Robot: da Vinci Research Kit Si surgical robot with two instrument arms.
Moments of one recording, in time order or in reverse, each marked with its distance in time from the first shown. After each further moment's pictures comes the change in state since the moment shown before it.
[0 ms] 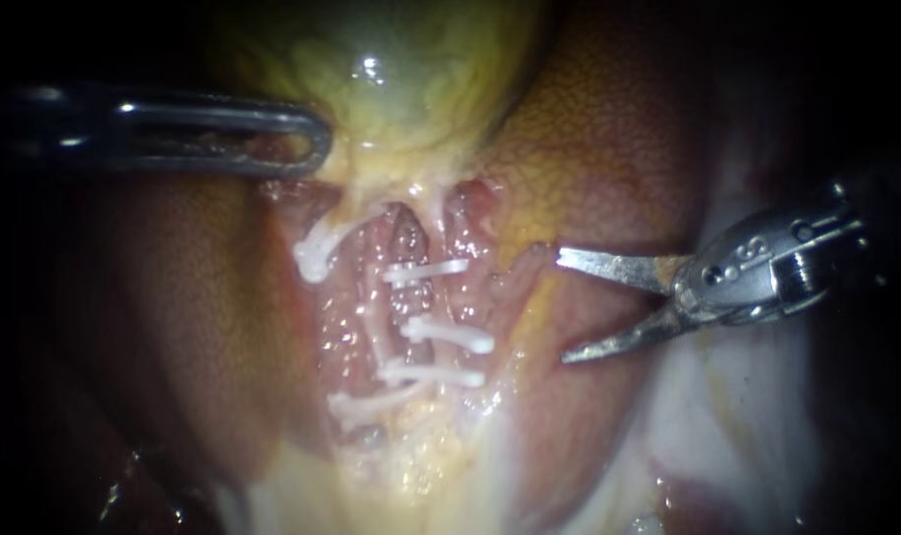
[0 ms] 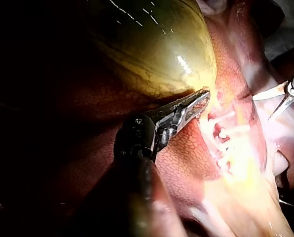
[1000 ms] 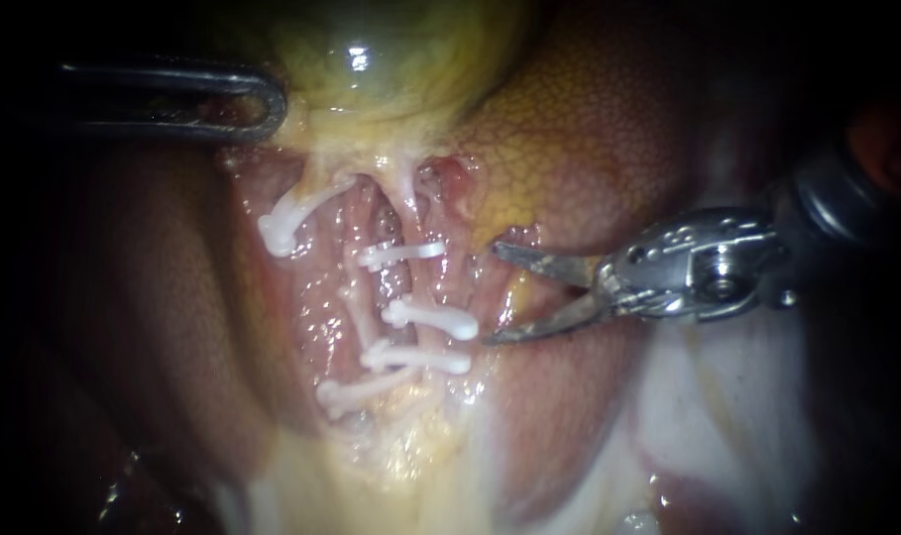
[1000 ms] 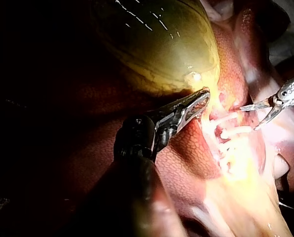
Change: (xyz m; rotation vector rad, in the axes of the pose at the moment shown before) right arm 0.002 0.001 0.005 0.137 0.018 0.402; left arm 0.000 0.000 -0.001 -0.014 -0.017 -0.006
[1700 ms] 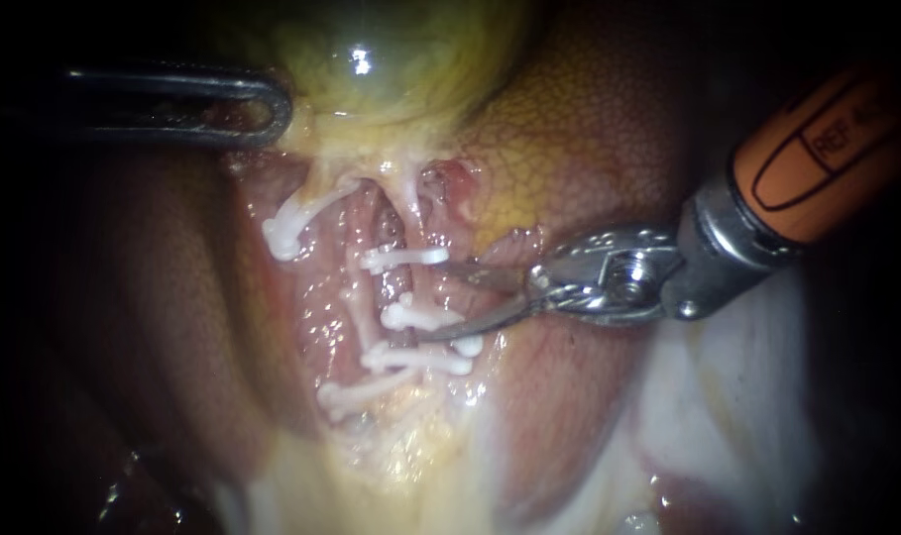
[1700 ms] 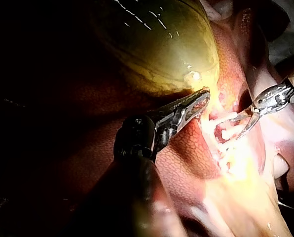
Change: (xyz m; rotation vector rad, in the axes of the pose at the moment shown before) right arm -0.001 0.002 0.006 0.199 0.041 0.078; left arm 0.000 0.000 0.000 -0.005 -0.002 0.001
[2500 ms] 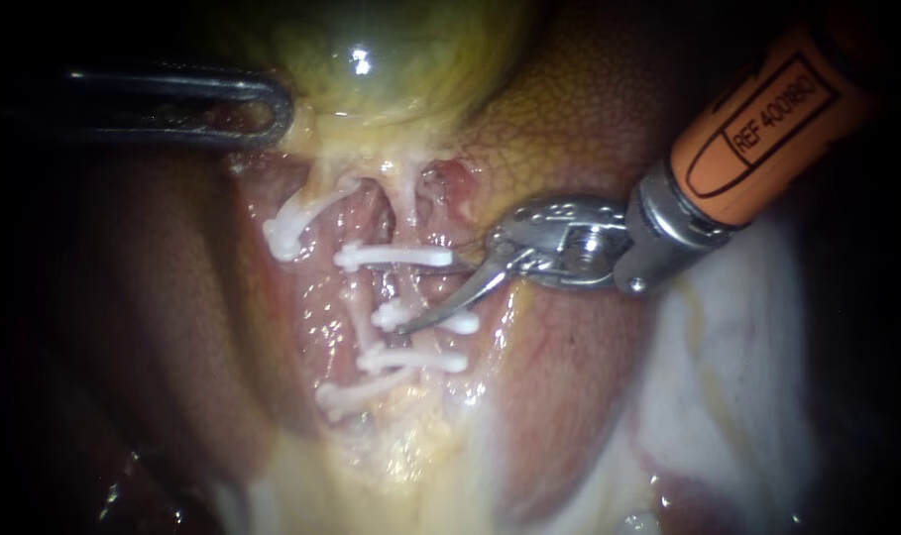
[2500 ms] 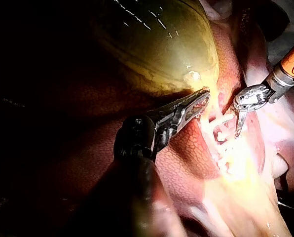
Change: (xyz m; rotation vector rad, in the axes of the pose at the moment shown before) right arm 0.002 0.004 0.003 0.431 0.243 -0.206; left arm 0.000 0.000 0.000 -0.001 0.000 0.000
